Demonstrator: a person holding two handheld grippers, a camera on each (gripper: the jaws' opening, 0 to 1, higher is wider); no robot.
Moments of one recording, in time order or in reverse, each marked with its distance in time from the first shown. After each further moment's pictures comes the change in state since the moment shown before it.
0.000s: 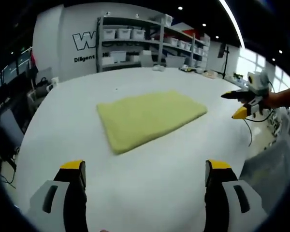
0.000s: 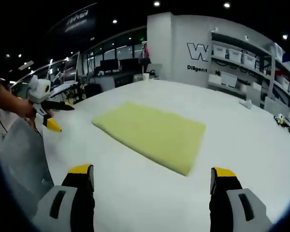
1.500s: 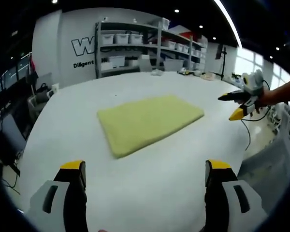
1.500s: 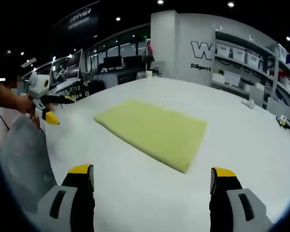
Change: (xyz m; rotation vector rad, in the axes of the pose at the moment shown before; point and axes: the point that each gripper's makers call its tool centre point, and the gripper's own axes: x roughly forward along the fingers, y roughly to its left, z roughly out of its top) left arm -0.013 -0.003 0.009 0.030 -0.036 0.002; right arm -0.004 -0.006 -0.004 0.000 0.029 0.028
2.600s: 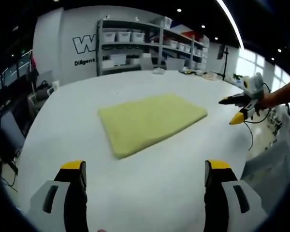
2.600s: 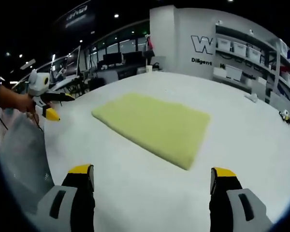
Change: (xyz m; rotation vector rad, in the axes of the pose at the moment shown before) left arm 0.014 0.006 -0.001 -0.016 0.010 0.000; right arm 0.015 -0.005 -0.013 0.026 0.033 0.015
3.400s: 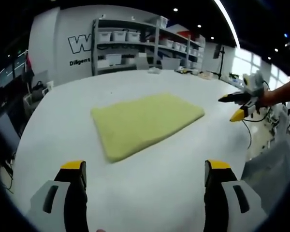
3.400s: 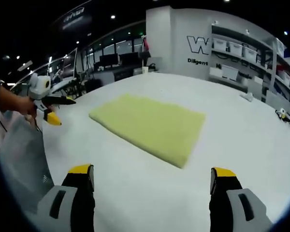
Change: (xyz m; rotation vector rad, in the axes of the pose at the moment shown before) left arm 0.014 -0.009 -0.001 0.010 0.006 -0.042; right arm -0.010 -0.007 0.001 0.013 -0.004 -0.028
